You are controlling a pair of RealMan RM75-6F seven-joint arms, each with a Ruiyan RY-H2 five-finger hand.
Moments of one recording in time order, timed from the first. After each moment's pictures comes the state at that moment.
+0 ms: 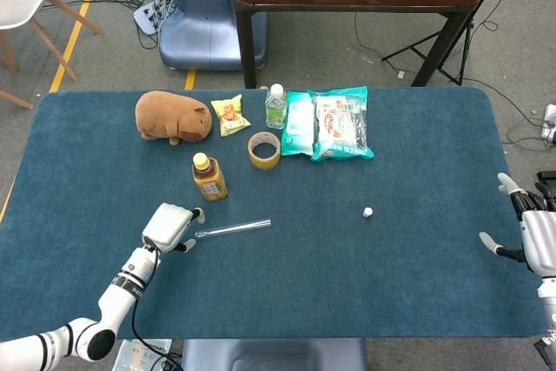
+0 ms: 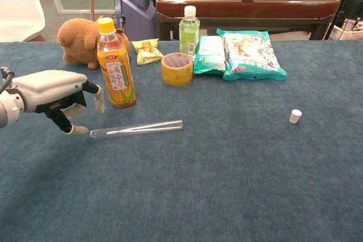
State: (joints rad) left arm -0.60 -1.51 -0.17 -1.52 1.21 0.94 0.43; right arm 0.13 -0.97 0.13 -1.72 -1.35 1.40 -0.02
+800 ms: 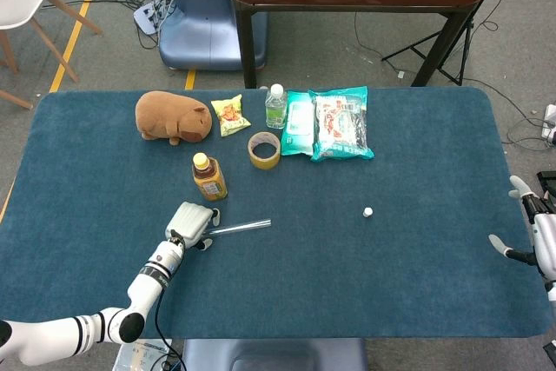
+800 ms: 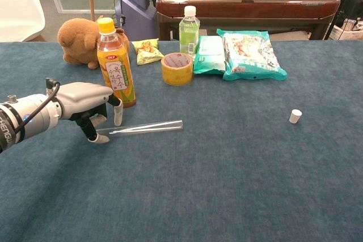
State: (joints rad) left arm -0.73 -1.63 -0.17 -1.43 0.97 0.89 0.57; right arm 0.11 -0.96 0.12 -1.69 -1.34 1.40 0.03
